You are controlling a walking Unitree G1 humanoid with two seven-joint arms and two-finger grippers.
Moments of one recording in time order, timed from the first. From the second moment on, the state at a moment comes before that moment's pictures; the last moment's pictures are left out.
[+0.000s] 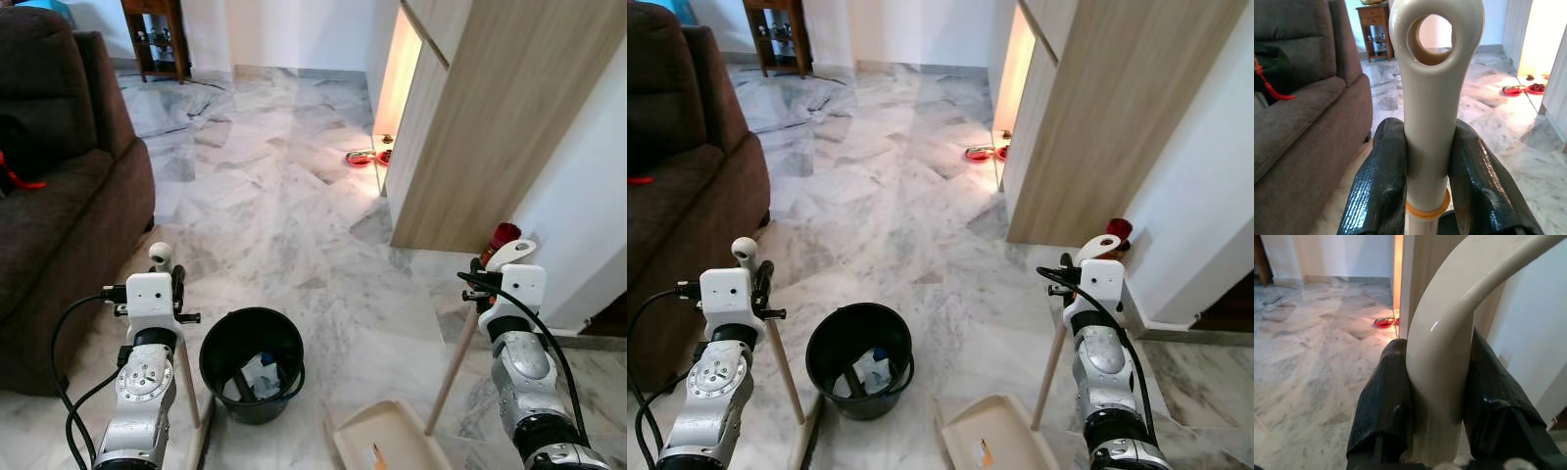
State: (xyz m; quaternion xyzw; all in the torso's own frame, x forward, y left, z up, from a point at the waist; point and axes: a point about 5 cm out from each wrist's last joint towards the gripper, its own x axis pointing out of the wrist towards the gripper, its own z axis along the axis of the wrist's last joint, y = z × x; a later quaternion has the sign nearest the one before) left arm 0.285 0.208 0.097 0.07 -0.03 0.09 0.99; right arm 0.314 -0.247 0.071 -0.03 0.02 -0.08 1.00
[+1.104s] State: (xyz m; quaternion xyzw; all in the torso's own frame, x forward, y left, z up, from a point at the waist) left arm 0.285 0.205 0.095 0.07 -0.04 0.09 0.99; right arm 0.317 -0.237 0.073 -0.01 0.00 -0.09 1.00
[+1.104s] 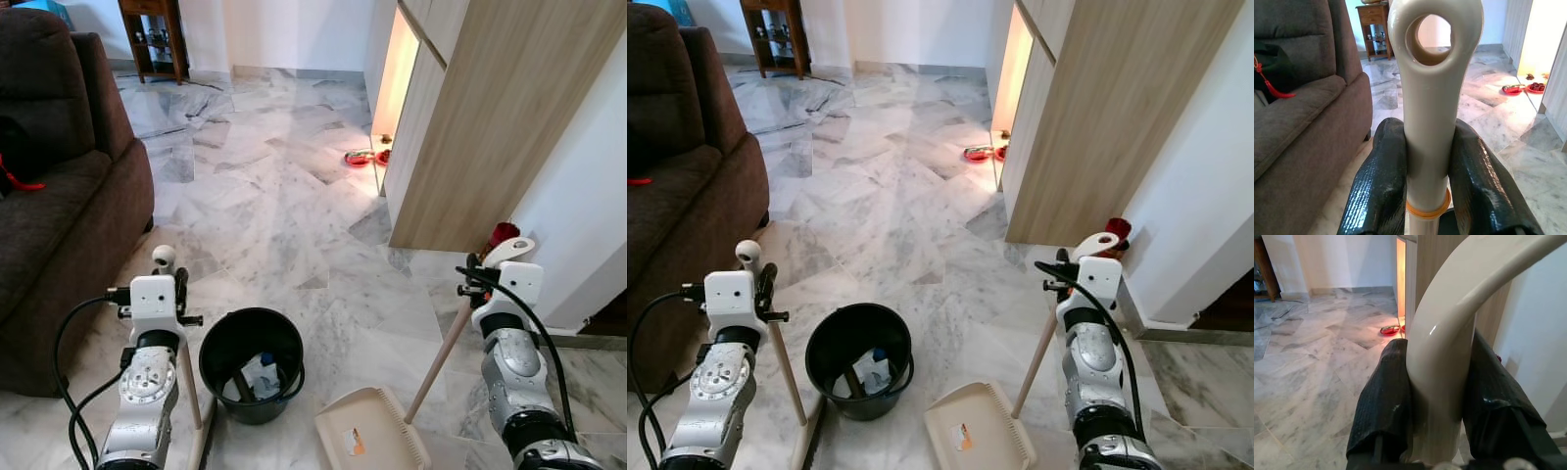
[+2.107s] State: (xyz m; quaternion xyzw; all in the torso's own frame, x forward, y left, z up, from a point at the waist) left arm 0.284 0.201 0.095 0.09 -0.04 0.07 0.99; right arm 0.317 -0.240 0.074 0.02 -0.01 -0.09 1.00
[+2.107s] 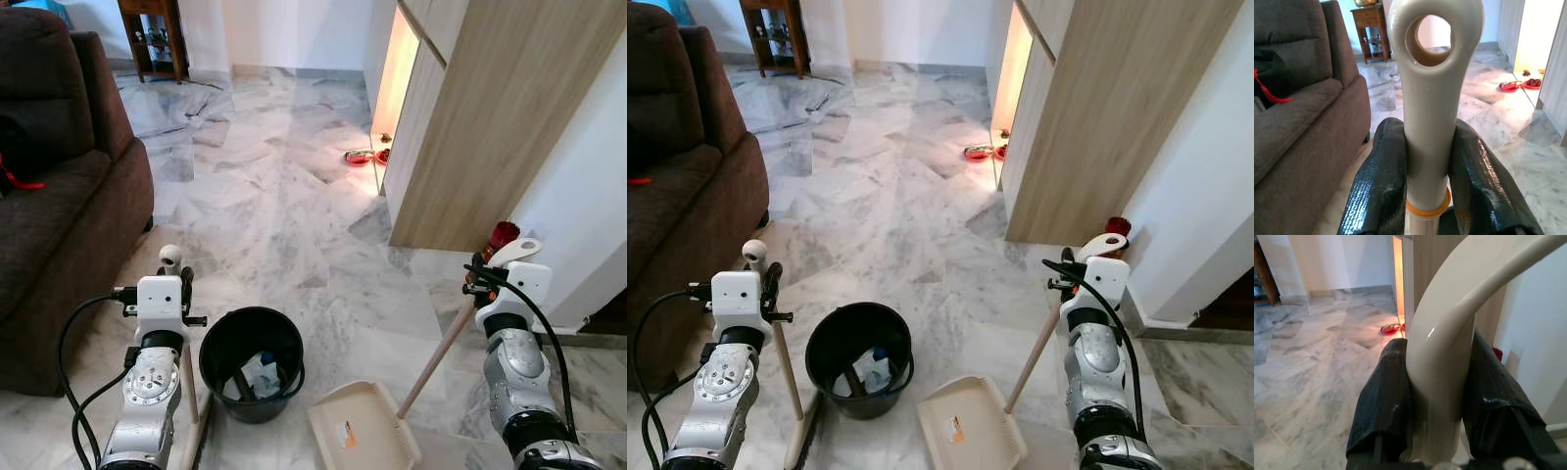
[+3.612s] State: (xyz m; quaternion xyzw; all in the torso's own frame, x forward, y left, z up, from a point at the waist) left arm 0.289 0.200 0.094 0.08 -0.04 0.08 0.99; right arm 0.326 -0.237 0.083 0.03 -0.02 -0.09 1.00
